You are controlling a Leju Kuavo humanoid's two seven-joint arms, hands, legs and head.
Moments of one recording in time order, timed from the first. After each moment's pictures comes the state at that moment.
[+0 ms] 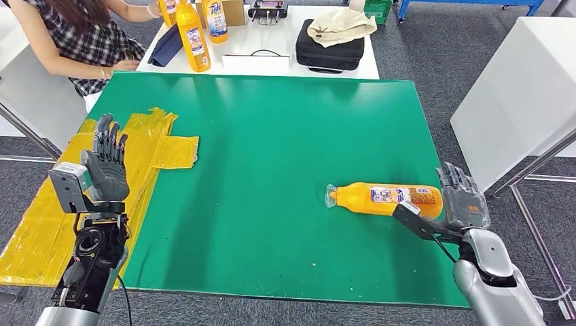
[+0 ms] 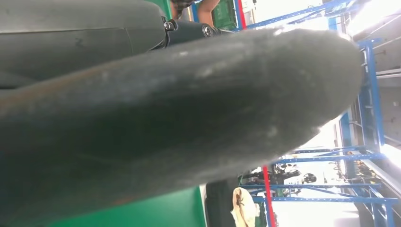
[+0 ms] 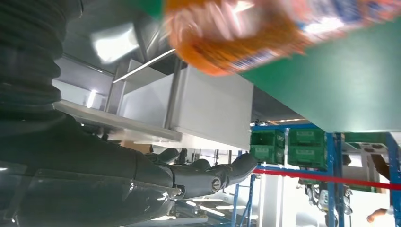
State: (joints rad) left arm -0.26 0.11 0.07 -1.12 0.06 0.00 -0.56; right arm -0.29 -0.35 0.29 -1.03 1.22 -0.14 0.07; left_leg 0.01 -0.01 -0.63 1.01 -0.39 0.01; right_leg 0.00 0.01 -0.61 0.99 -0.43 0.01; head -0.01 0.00
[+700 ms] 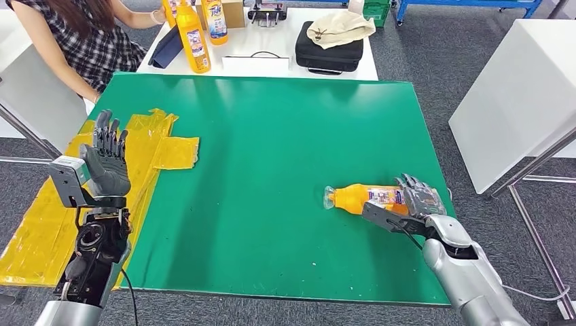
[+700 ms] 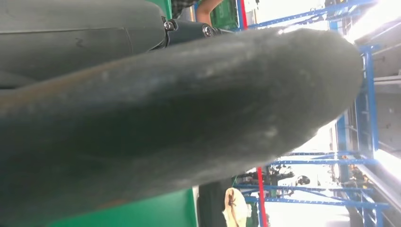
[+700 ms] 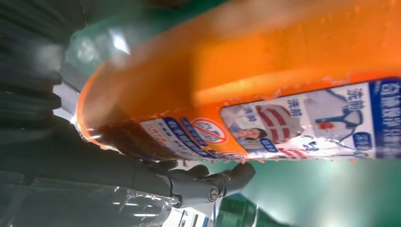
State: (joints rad) left arm -0.29 0.11 0.06 -1.10 0.10 0.02 -0.55; right arm -0.46 -0.24 0.42 -0.70 1.15 0.16 0.05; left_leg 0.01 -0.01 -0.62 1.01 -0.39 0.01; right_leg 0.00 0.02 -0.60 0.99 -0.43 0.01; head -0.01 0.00
